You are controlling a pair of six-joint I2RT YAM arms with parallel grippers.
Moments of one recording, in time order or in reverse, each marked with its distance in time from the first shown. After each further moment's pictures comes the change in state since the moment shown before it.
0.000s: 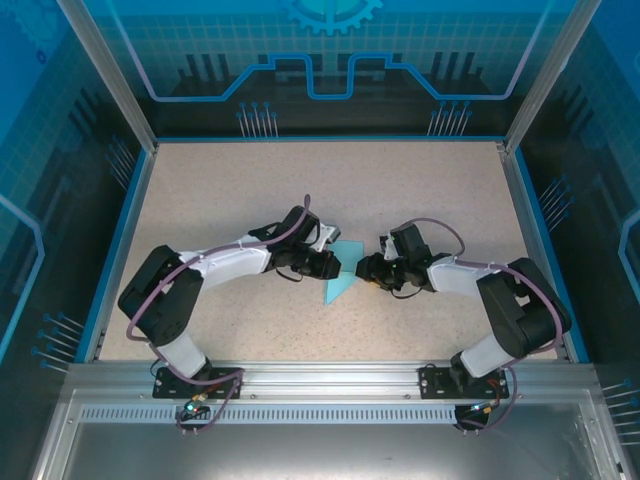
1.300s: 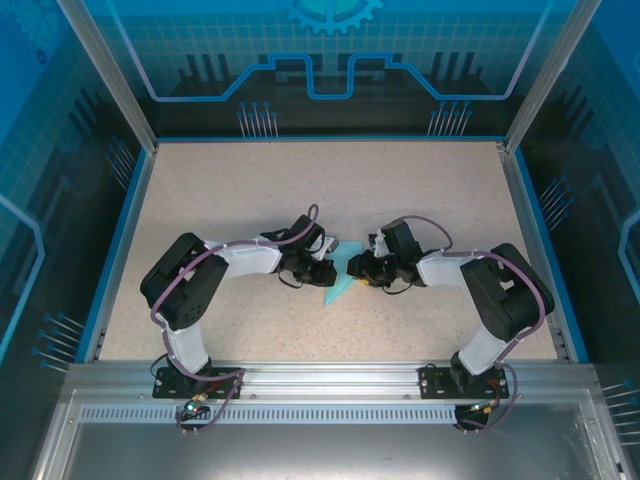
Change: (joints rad) left arm 0.000 0.132 -0.010 0.016 -0.065 0.000; right arm 0.031 0.123 0.057 0.094 -0.069 0.023
